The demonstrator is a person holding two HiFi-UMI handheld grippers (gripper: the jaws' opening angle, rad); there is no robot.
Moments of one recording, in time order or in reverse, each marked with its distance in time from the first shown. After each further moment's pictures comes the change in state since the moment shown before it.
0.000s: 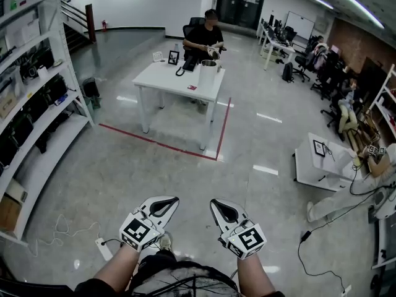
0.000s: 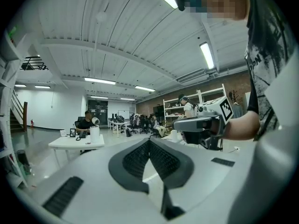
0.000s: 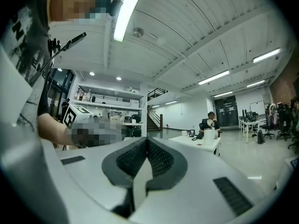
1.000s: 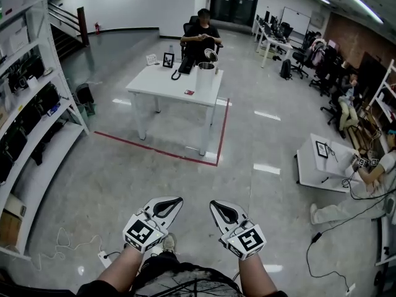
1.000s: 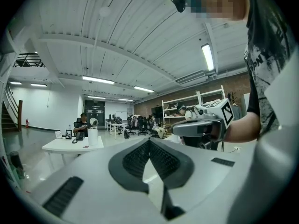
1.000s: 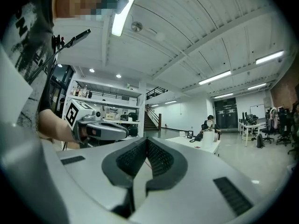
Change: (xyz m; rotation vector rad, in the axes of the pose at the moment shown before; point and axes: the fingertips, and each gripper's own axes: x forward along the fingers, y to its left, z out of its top) left arm 0.061 0.079 0.000 -0.003 -0.019 -0.038; right arm 0.077 -0.056 -0.011 -0.036 0.013 -0.010
